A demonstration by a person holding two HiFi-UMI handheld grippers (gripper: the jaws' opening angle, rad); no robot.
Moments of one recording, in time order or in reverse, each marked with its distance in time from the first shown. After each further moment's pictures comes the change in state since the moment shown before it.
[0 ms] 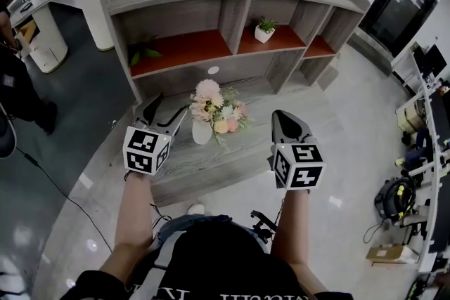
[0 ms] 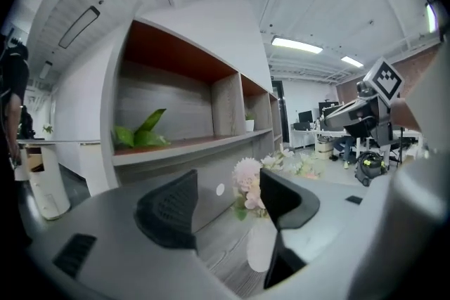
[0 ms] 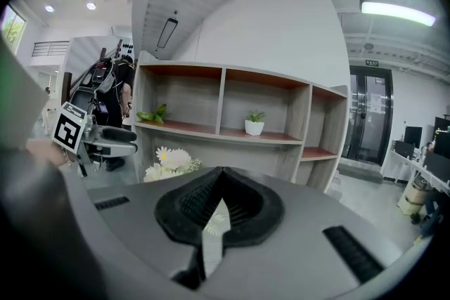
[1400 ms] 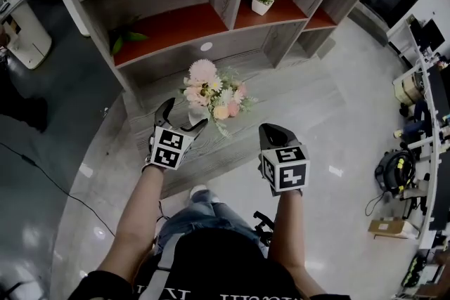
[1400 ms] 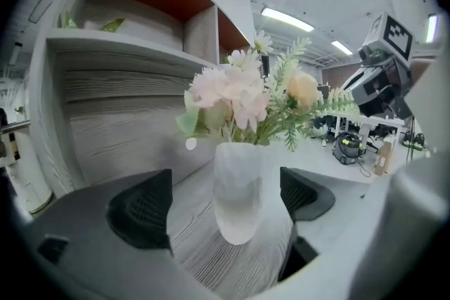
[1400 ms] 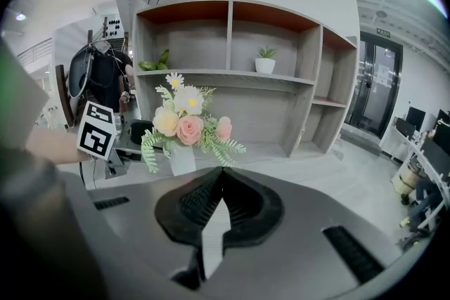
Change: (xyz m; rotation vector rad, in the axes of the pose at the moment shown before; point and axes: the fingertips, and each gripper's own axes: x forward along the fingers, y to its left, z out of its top) left arm 0.060 -0.060 -0.143 0.017 0.229 -0.156; right arm 0.013 0.036 -0.121 0.050 0.326 0.037
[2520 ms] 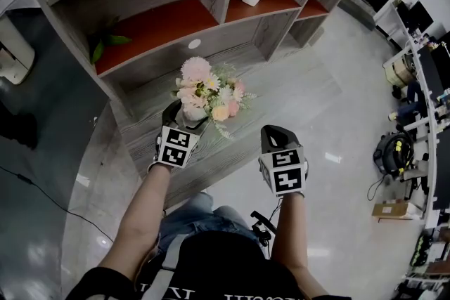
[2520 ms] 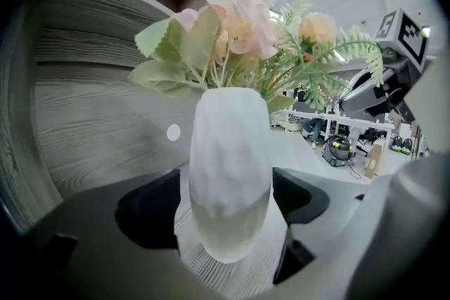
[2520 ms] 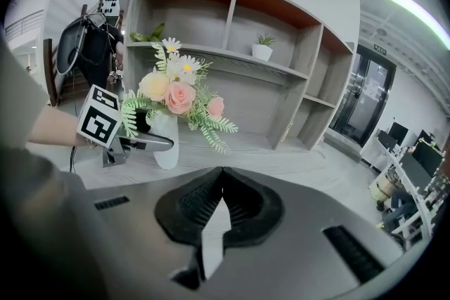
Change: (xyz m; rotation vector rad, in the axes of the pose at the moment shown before) left arm 0.055 -0.016 -0.027 -0.023 -0.001 -0.097; right arm 0.021 -0.012 -0.035 -0.072 0.066 -0.136
